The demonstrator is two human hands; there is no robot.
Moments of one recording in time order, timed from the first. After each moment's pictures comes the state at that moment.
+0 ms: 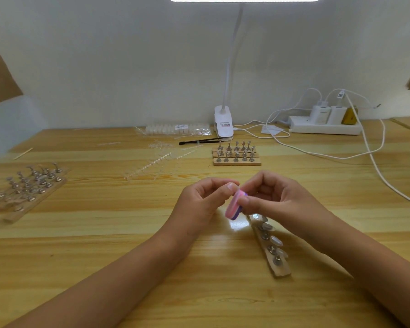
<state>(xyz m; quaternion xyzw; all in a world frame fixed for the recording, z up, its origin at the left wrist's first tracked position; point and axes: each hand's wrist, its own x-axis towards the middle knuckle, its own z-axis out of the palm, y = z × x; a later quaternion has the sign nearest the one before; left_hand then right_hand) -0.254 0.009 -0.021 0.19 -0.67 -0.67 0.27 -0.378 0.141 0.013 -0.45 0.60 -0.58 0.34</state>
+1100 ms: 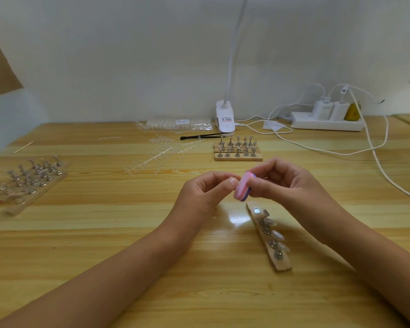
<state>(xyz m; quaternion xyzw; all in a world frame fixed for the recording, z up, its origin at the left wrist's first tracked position) -0.254 0.008 -0.023 0.15 -0.68 -0.66 0.28 -0.385 0.142 0.014 -0.44 0.60 -0.60 0.30</state>
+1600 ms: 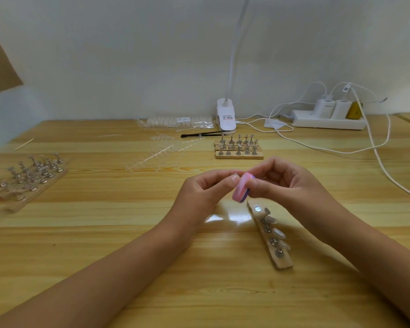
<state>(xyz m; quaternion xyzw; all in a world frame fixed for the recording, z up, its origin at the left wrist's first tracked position) -0.252 0.010 -0.018 0.16 -0.67 -0.67 0.27 -0.384 0.143 0.013 -0.45 0.60 -0.59 0.31</state>
